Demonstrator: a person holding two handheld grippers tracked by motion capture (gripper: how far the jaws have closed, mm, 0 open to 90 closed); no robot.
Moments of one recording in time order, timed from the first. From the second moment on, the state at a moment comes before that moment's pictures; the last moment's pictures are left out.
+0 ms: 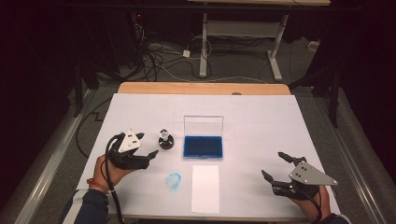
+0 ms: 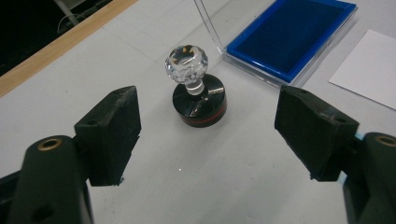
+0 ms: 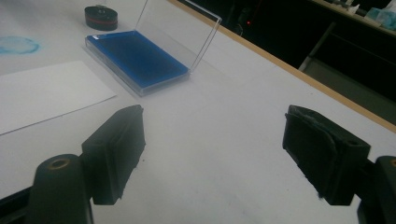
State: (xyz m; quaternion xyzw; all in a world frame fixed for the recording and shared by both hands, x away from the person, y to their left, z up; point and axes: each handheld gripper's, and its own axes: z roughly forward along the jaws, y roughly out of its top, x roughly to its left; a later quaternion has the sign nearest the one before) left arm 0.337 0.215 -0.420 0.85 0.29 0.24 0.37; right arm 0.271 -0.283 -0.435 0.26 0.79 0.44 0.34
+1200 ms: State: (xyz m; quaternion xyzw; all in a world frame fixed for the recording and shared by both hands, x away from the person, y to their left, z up) left arm 0.374 0.191 -0.414 0.87 0.28 0.19 0.35; right arm 0.274 -0.284 -0.441 0.27 0.80 0.43 0.33
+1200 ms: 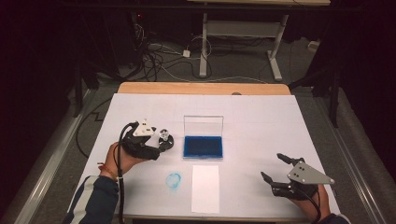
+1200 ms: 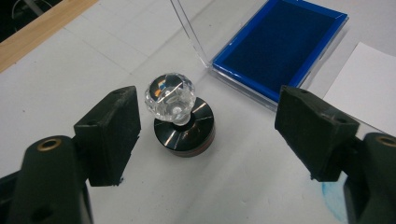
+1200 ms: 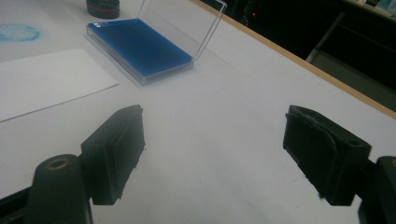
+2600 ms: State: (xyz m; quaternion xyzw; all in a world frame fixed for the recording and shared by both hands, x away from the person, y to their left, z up) left arm 0.447 0.176 -0.421 0.92 0.29 0.07 0.25; right arm 0.281 -0.274 -0.445 0.25 0.82 0.42 0.30
